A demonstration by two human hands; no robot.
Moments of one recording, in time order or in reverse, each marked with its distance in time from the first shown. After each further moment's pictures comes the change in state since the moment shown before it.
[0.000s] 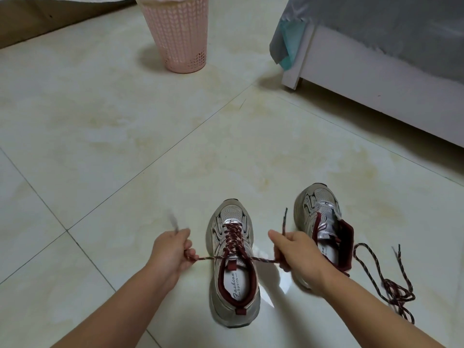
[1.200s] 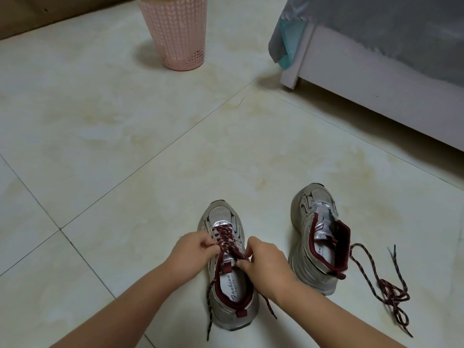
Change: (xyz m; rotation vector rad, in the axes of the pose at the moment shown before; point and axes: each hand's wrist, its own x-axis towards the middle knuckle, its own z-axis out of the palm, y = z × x) left_hand -0.003 -0.009 0.013 0.964 -0.292 0.488; right_hand 0.005 0.010 0.047 -0.623 0.014 -0.251
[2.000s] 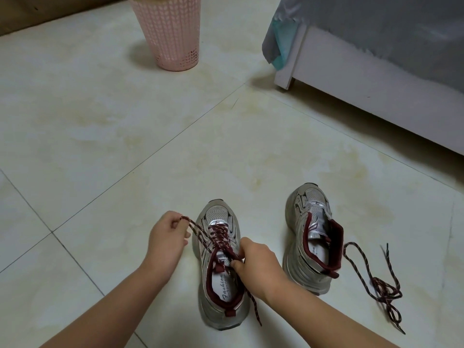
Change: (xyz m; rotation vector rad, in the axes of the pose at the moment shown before) left_hand 0.000 0.012 -0.016 -0.553 0.408 -0.085; right_hand -0.004 -0.004 -0.004 -0.001 -0.057 0.017
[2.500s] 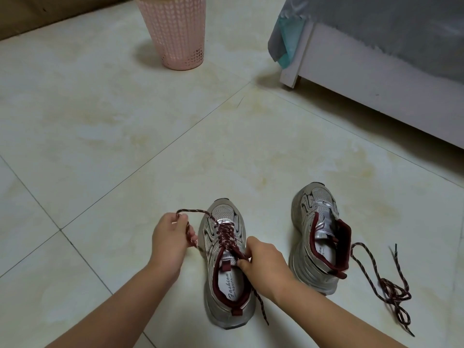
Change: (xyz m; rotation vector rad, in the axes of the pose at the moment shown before) left_hand 0.004 -0.006 0.002 -0.175 0.062 -0.093; right_hand 0.001 -0.001 0.000 0.009 -0.001 0.008
